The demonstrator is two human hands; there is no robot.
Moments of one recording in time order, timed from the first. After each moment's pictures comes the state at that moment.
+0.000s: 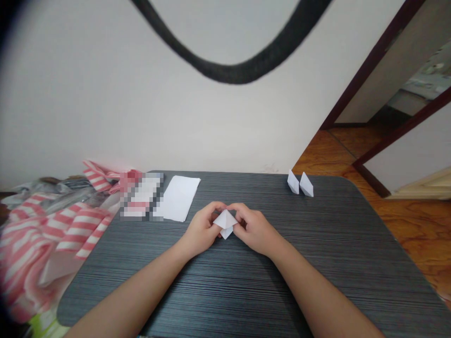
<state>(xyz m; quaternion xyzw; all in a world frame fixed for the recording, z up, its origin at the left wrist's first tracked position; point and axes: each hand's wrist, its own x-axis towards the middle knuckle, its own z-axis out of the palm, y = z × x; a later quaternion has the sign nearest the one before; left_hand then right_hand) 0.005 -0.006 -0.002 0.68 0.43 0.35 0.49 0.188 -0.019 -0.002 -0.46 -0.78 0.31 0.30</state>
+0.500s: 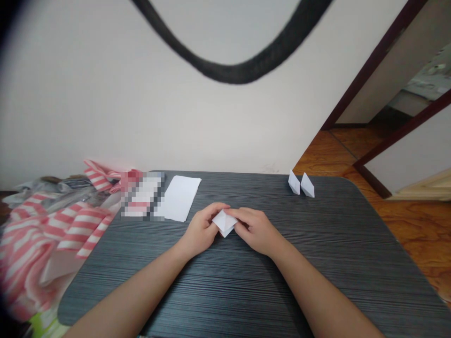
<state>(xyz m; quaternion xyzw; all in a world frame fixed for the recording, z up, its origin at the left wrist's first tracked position) 0.003 -0.005 -0.002 0.71 0.40 0.37 0.45 0.191 -0.018 0.004 -0.40 -0.81 0.26 0.33</state>
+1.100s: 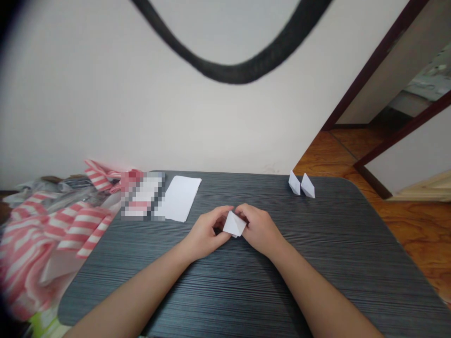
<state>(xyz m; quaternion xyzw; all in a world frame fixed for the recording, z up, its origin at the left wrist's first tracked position) 0.007 -0.012 0.005 0.75 0.37 0.31 0.45 0.190 -0.016 0.000 -0.51 -0.77 0.23 0.31</state>
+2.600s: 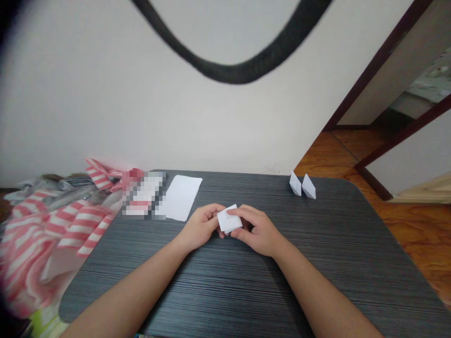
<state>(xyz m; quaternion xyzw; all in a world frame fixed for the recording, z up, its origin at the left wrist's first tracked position) 0.003 0.000 0.009 0.56 0.38 0.32 0.67 0.198 -0.020 0.000 -0.39 -0.79 0.32 0.35</state>
